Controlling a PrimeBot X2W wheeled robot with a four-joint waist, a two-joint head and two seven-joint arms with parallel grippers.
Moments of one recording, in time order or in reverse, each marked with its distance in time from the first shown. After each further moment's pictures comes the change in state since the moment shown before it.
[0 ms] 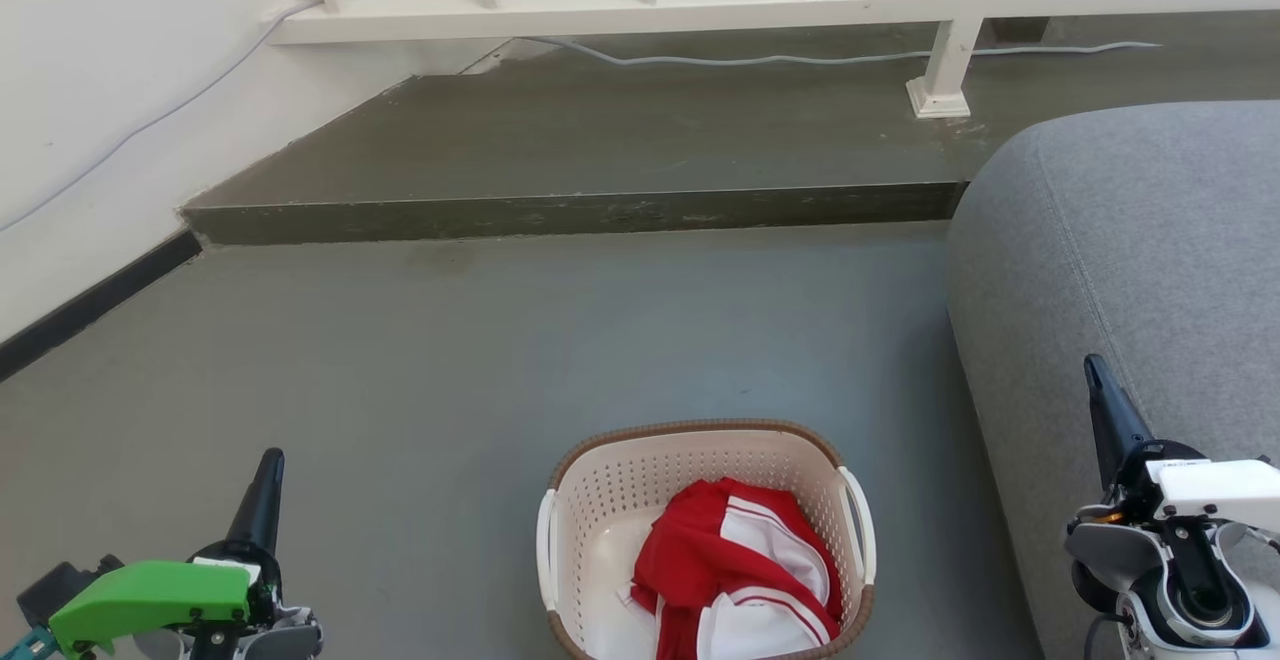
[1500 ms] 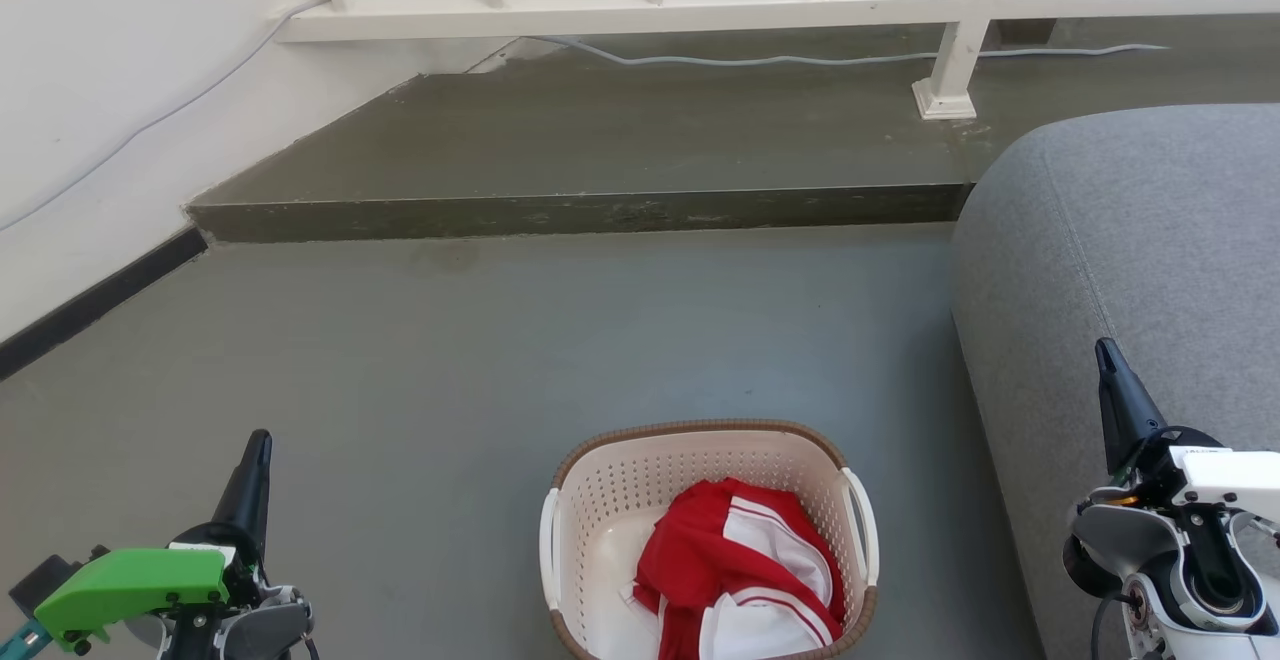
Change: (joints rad) left arm -0.041 -0.003 0.028 0.042 -0.113 -0.032 0.026; right arm -0.031 0.004 -0.030 0.025 0.115 0.021 0.027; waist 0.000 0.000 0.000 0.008
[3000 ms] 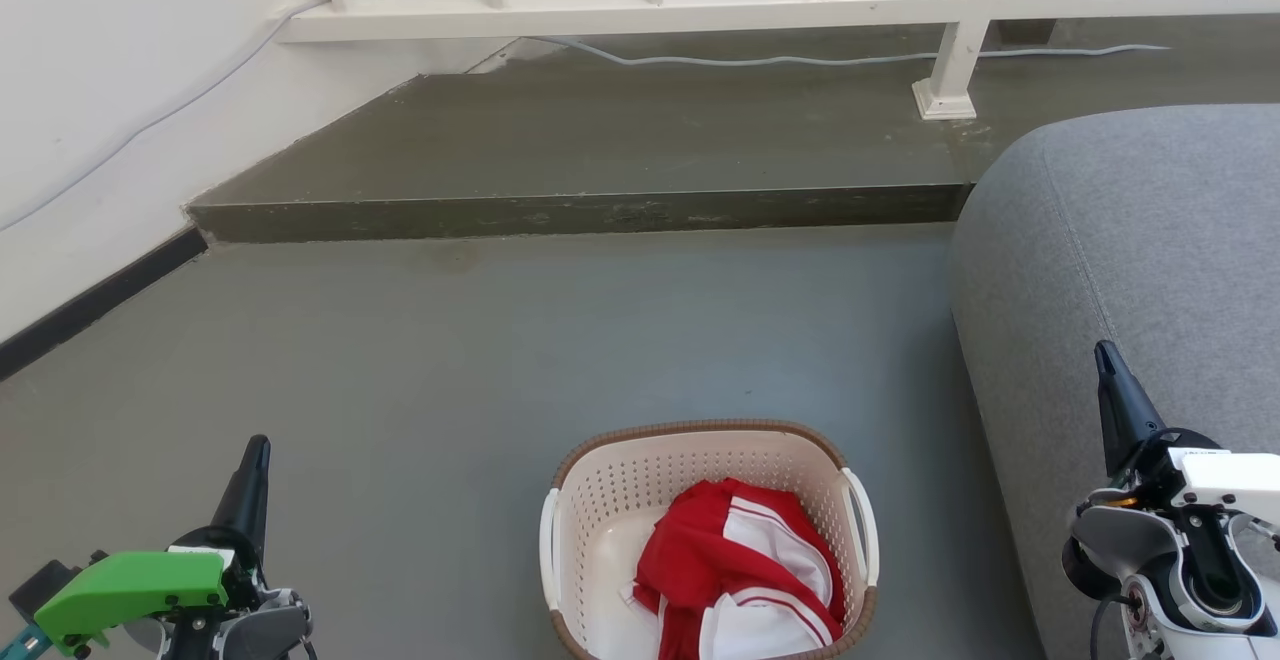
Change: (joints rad) left arm -0.002 -0.002 0.006 0.018 0.000 -0.001 0.002; right arm -0.001 0.003 -0.003 0.008 0.000 0.000 0.001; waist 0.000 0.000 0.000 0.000
